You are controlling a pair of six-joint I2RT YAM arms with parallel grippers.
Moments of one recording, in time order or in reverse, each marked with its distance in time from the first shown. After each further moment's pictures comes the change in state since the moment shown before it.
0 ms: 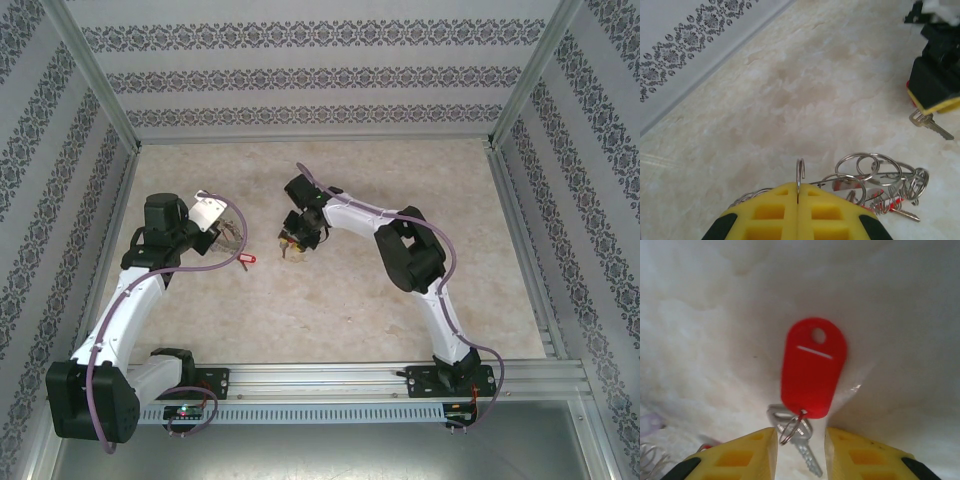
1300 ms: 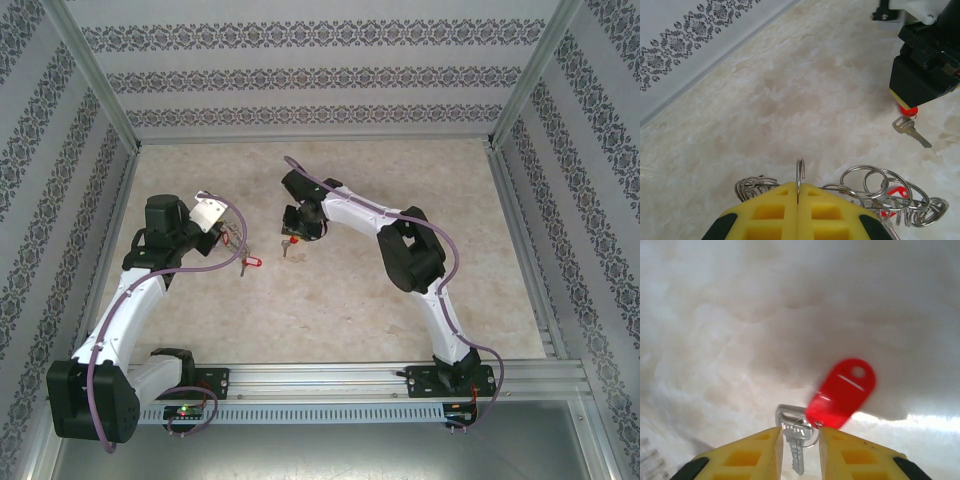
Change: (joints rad) left arm 0.000 0.000 -0.021 0.031 0.058 -0.038; right arm 0.002 -0.004 0.099 -0.093 0.114 -0.397
